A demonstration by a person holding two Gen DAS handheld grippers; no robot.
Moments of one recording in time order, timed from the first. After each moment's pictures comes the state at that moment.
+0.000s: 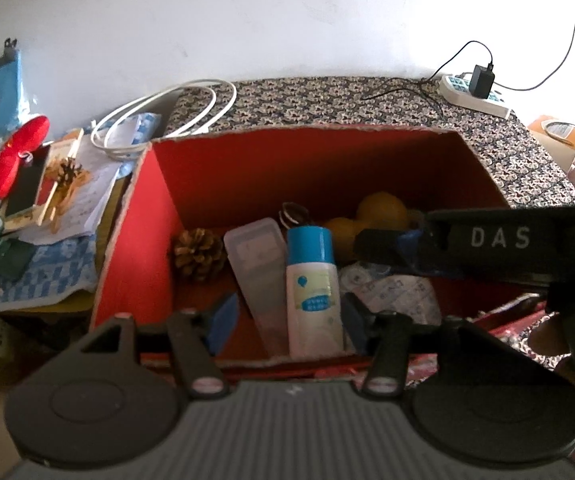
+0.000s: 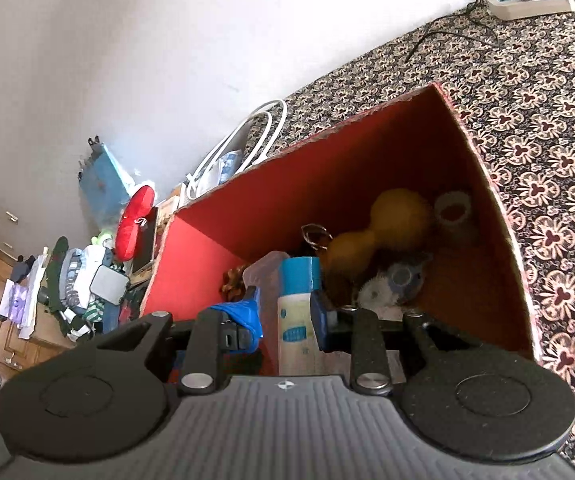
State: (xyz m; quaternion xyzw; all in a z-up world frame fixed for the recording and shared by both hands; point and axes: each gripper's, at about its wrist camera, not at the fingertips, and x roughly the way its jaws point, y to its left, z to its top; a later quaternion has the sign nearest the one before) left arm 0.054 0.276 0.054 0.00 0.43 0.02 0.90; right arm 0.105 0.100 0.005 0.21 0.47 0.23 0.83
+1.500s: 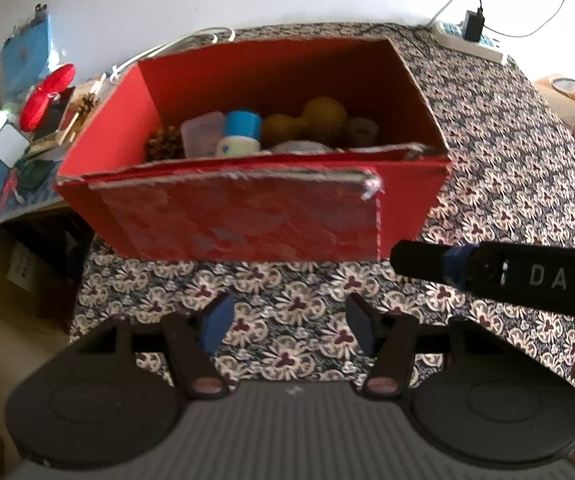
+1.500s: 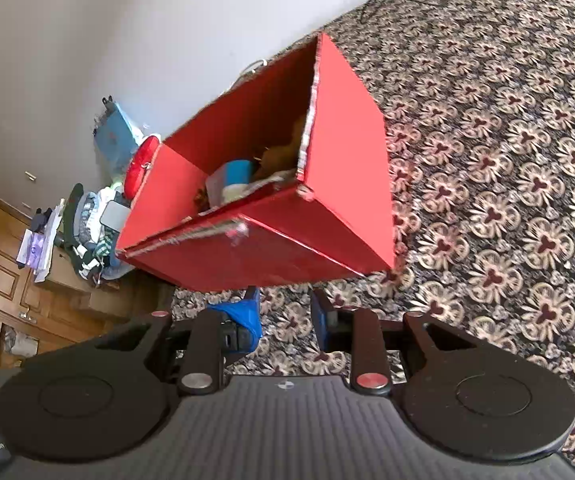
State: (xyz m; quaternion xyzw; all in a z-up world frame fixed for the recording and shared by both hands) left arm -0.020 0.171 0.033 0.01 0.49 0.08 0.87; right arm 0.027 -0.020 -0.007 0.19 0.51 0.24 0.80
